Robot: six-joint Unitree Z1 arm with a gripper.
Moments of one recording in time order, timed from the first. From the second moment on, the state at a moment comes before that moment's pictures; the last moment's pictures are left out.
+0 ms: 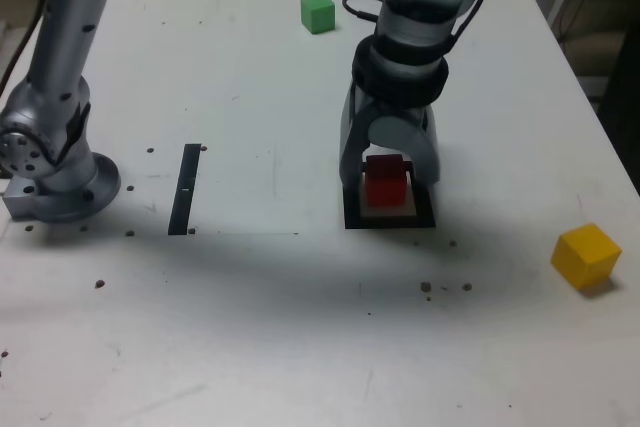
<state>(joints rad) -0.07 2.08 -1.54 1.20 0.07 -0.02</state>
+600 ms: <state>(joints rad) -0.09 1.99 -1.63 1.31 0.09 -0.02</state>
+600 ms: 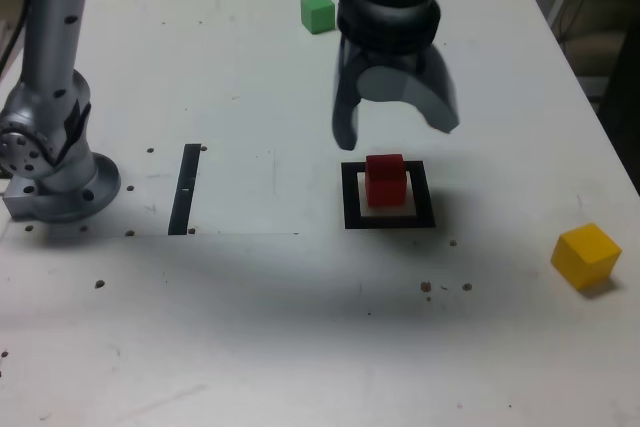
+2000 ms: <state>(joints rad) -0.21 2.33 -2.23 1.50 0.04 0.02</state>
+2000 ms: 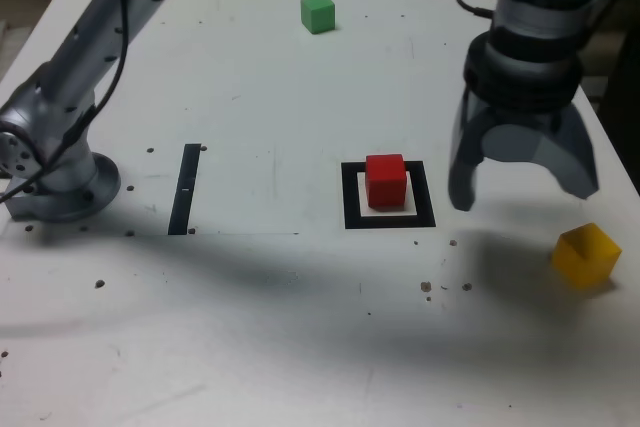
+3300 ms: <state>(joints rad) -0.23 2.52 -2.52 1.54 0.03 0.49</state>
